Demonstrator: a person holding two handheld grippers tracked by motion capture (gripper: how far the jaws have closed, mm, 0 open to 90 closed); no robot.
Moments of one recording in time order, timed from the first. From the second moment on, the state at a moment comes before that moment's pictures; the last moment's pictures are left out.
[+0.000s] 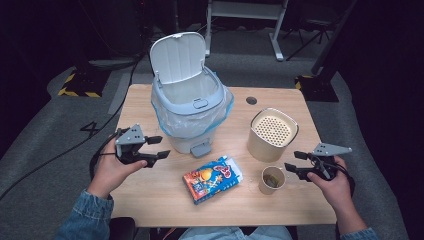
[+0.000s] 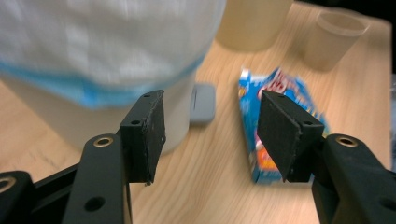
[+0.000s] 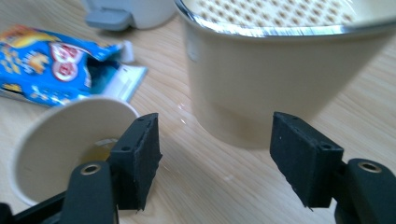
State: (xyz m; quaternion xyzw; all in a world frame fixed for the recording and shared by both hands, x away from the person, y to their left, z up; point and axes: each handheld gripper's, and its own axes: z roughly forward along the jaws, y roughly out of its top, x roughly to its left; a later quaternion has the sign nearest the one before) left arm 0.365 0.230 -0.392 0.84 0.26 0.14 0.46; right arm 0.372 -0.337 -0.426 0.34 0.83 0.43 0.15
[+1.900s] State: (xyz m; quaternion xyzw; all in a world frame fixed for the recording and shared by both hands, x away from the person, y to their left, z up) left arm 0.381 0.259 -0.503 0.85 0.35 0.14 0.36; right arm 0.378 -0.139 -0.454 0.27 0.91 0.31 0.02
